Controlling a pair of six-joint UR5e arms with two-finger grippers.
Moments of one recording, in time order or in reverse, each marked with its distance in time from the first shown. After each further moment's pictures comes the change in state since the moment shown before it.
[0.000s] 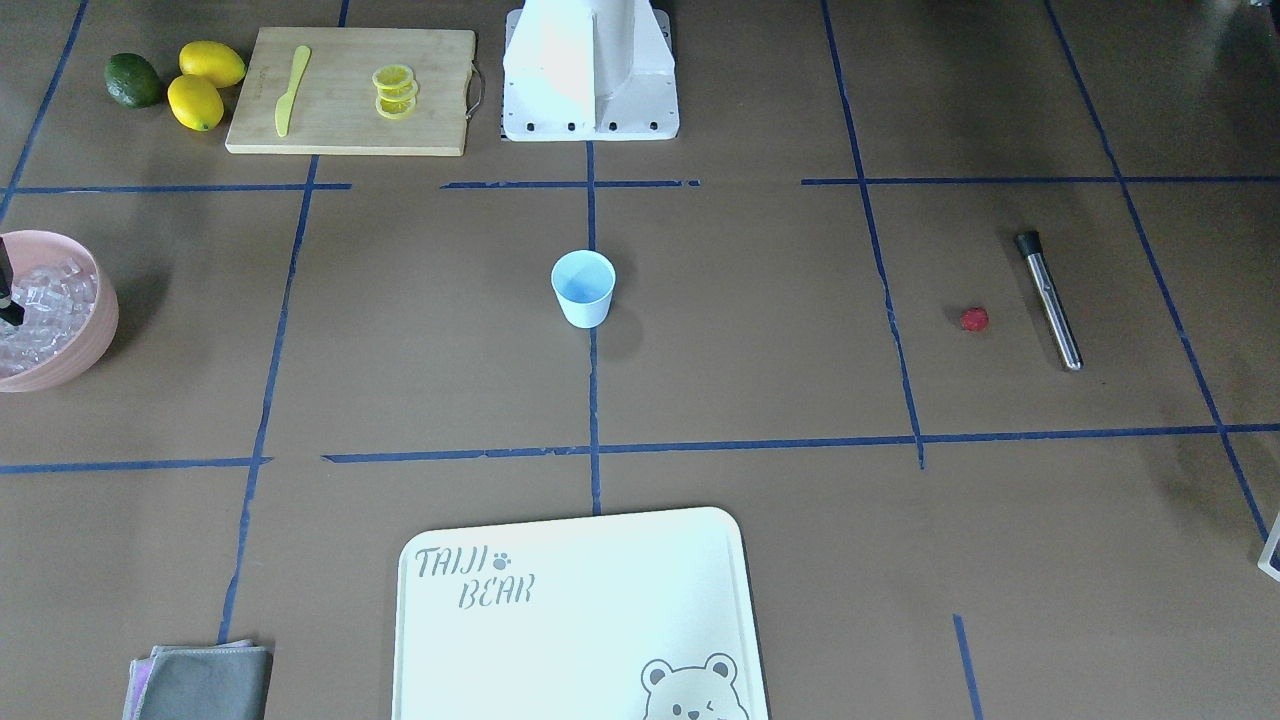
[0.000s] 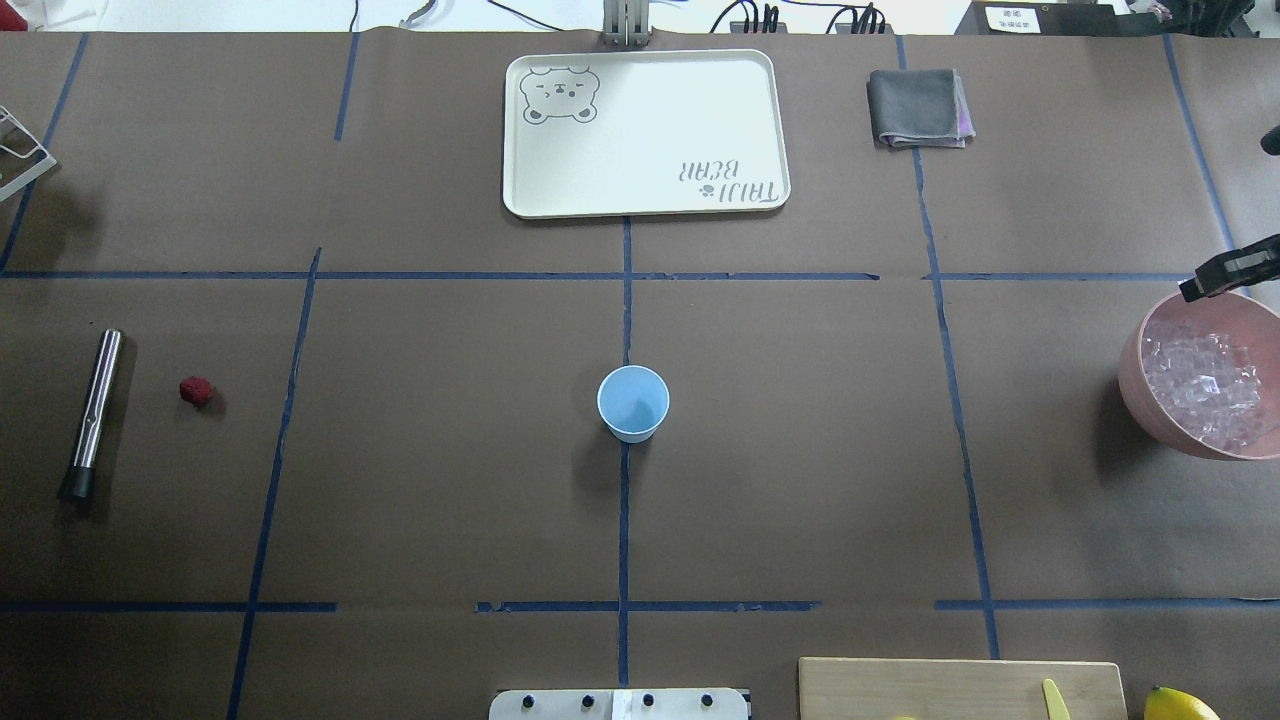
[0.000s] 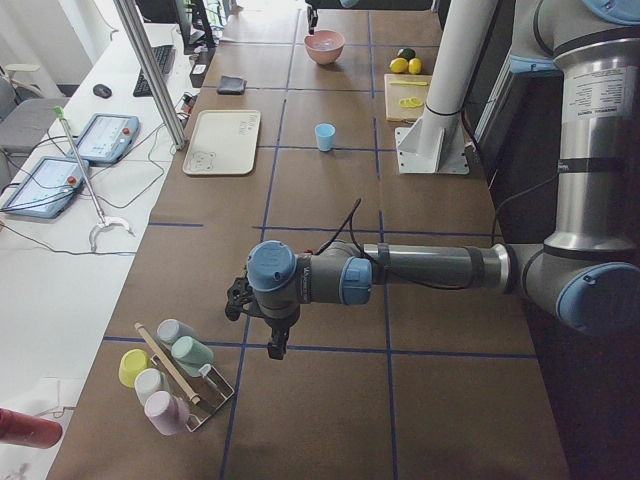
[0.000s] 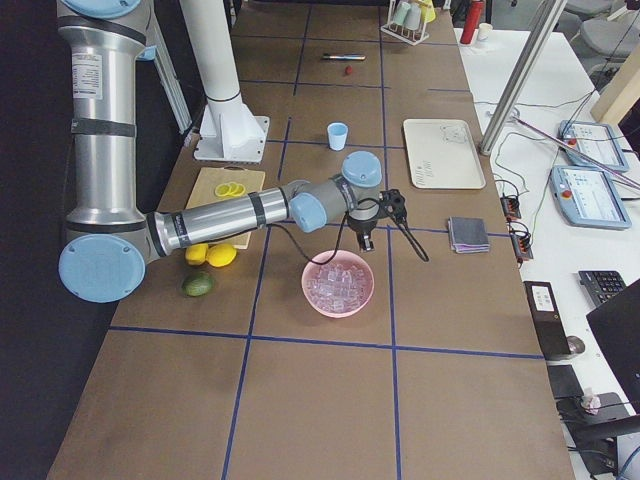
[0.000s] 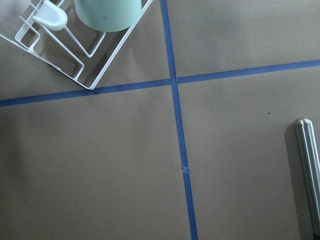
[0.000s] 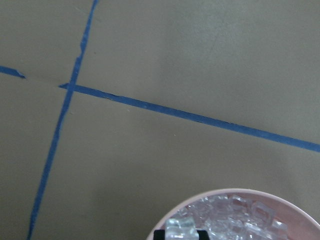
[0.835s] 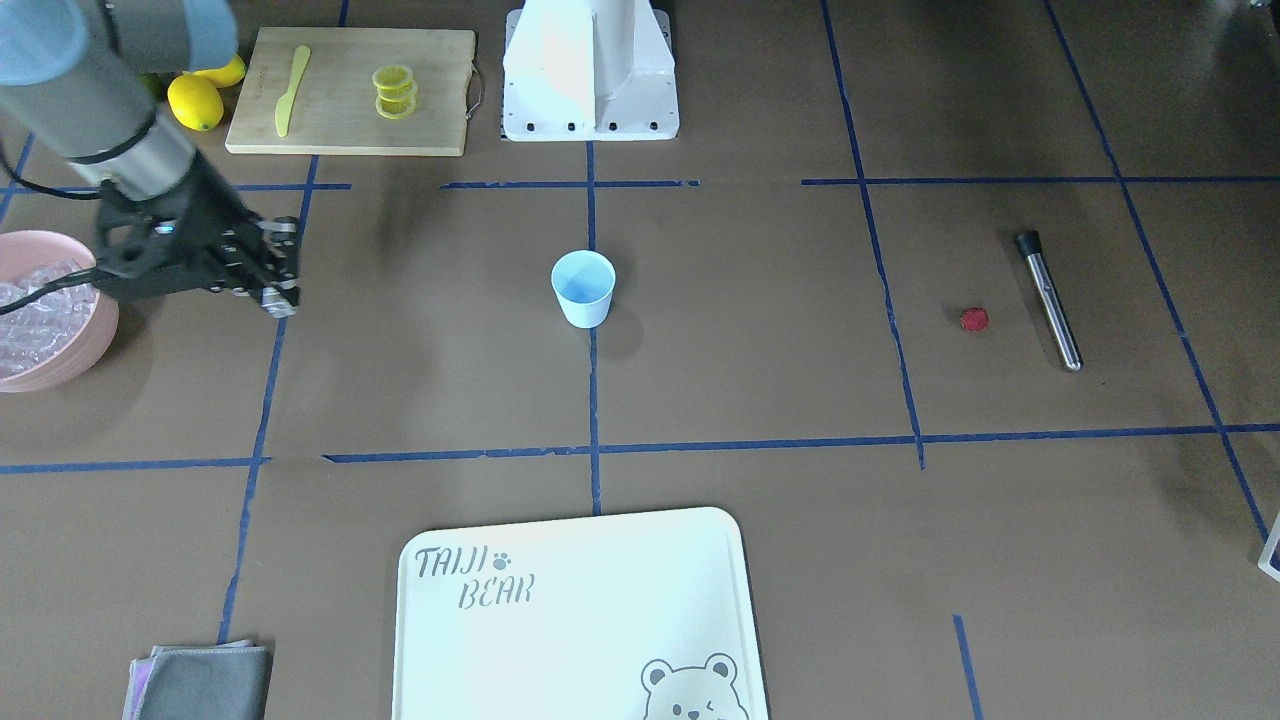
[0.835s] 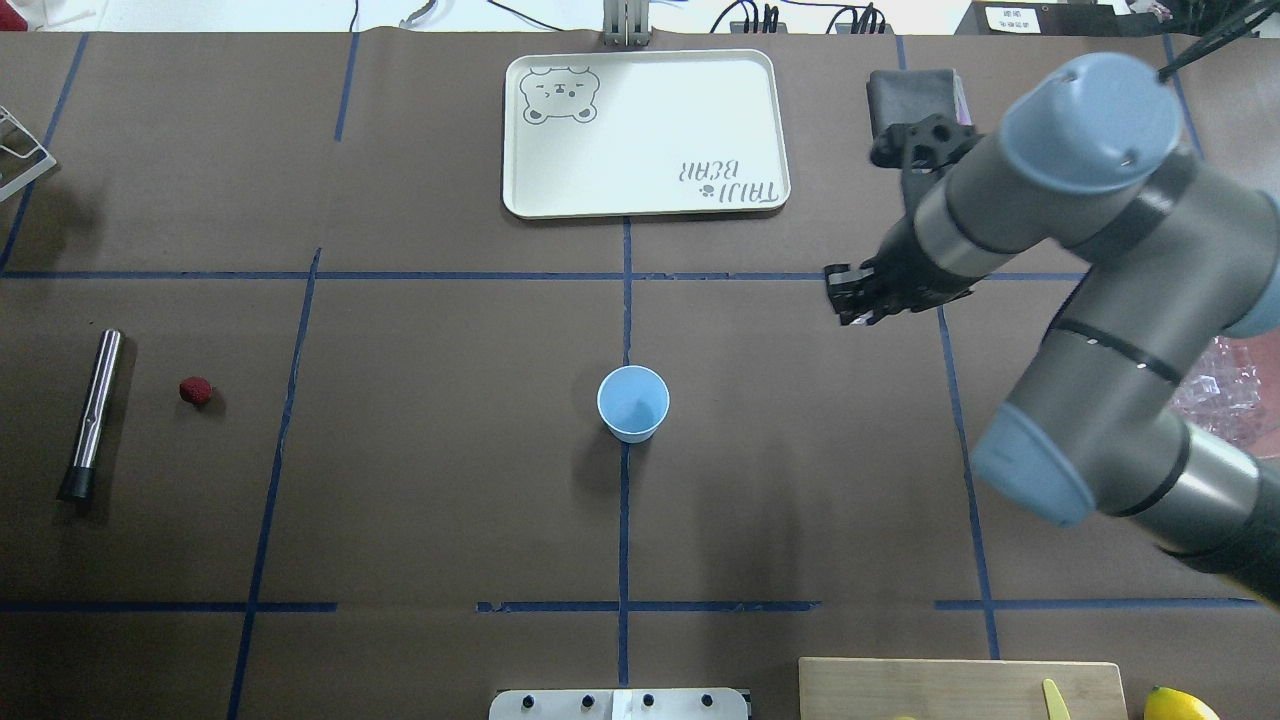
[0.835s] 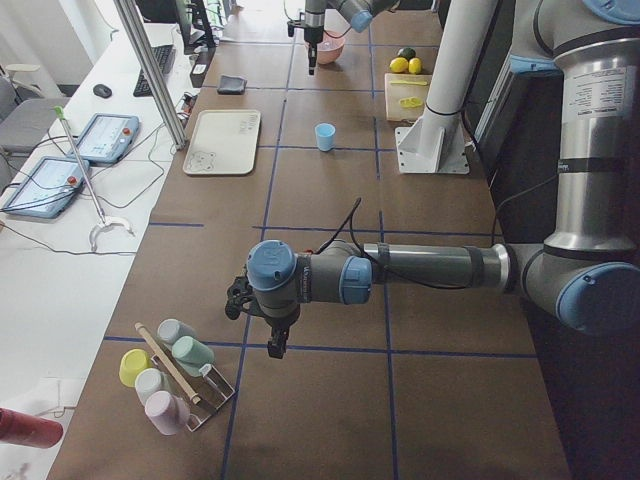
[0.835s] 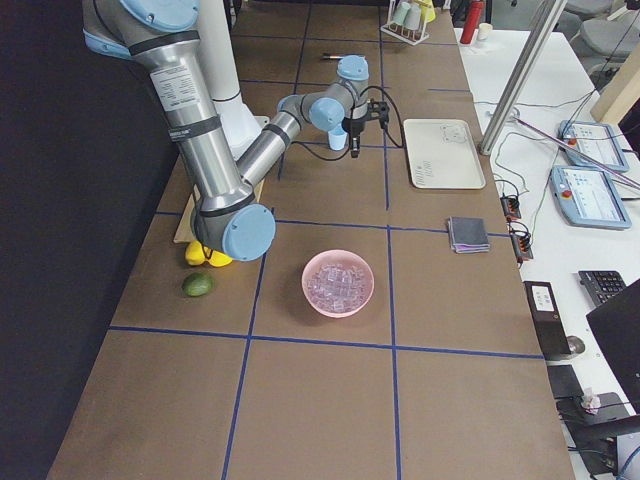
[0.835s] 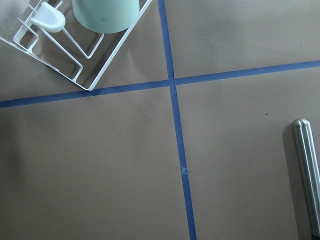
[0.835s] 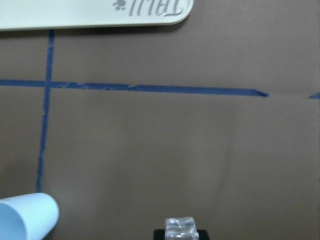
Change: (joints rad) left arm 0.000 -0.001 -0.002 0.000 -0.003 0.000; right arm -0.506 0.478 0.073 -0.288 -0.305 0.672
